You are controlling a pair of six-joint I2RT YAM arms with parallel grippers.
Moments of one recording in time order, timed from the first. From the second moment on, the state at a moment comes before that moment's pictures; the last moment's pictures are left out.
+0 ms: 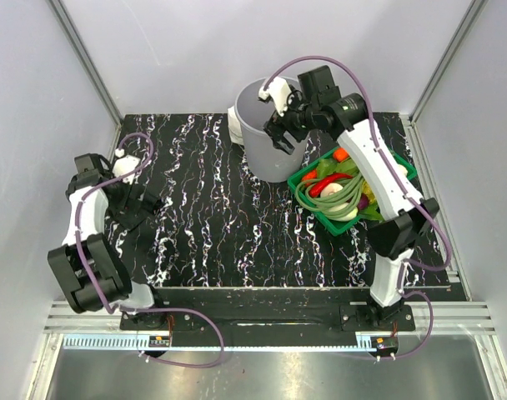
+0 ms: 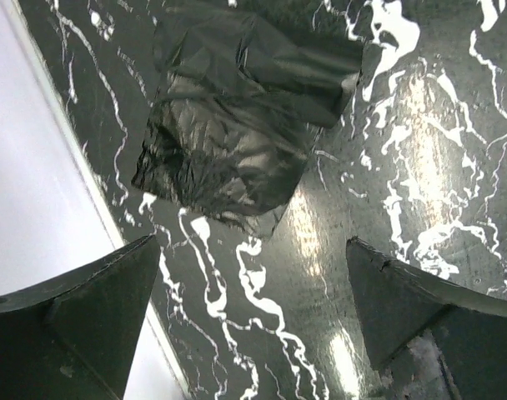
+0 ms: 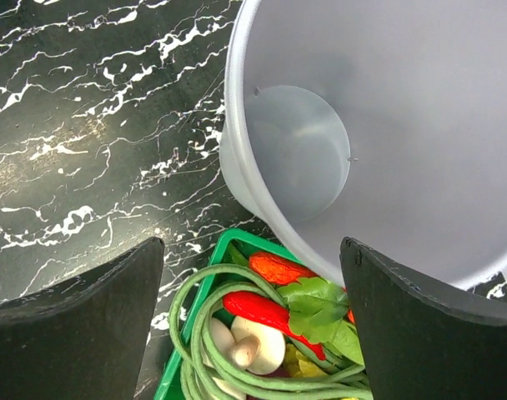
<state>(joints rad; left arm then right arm) 0.40 1.38 1.04 -0.68 0.22 0.68 0.51 1.93 2.26 -1.03 -0.25 -0.53</state>
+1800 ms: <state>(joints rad) 0.16 1.86 1.22 -0.82 0.26 1.94 0.51 1.51 1.77 -1.01 -0.20 -0.45</state>
